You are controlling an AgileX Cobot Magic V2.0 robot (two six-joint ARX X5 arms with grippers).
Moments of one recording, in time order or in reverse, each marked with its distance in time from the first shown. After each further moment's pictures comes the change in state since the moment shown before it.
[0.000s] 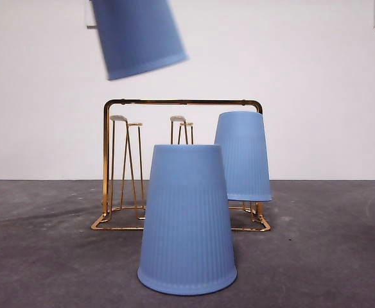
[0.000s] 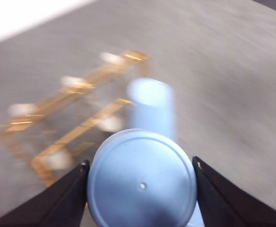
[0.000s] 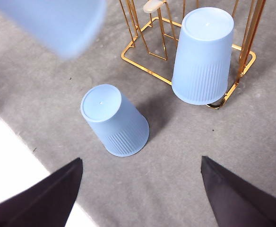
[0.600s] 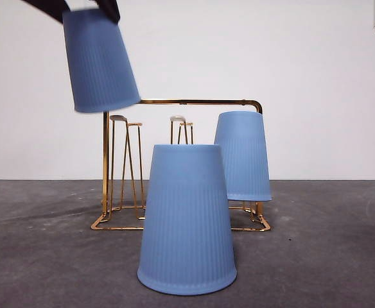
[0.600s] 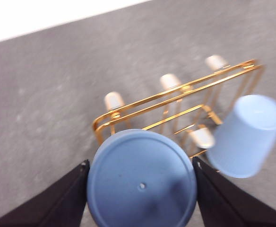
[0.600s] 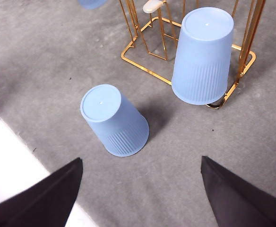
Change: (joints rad) left arm 0.220 0.141 0.001 0.080 -0.045 -0.028; right arm 0.000 0.000 0.000 0.000 0.000 0.000
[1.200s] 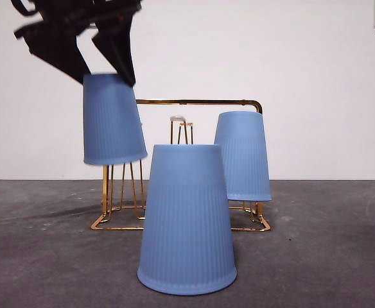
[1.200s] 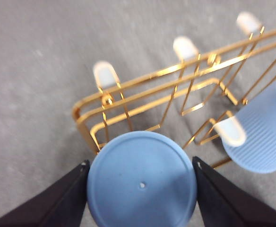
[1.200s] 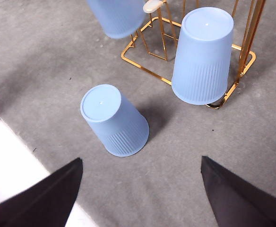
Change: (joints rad) left arm 0.063 0.204 0.000 0.061 0.093 0.001; right arm 0.000 0.000 0.000 0.000 0.000 0.000
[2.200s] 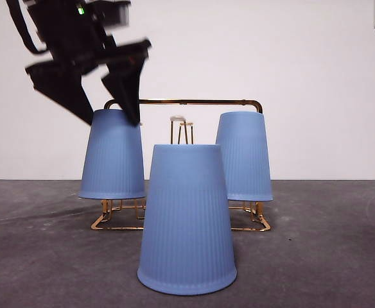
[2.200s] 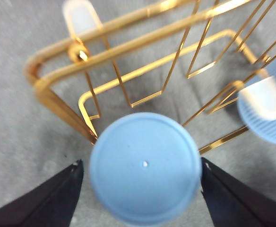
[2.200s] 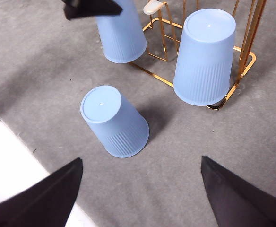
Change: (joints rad) left arm 0.003 0.095 0.011 -0.043 0.019 0.018; right arm 0.000 0.000 0.000 0.004 0.000 0.000
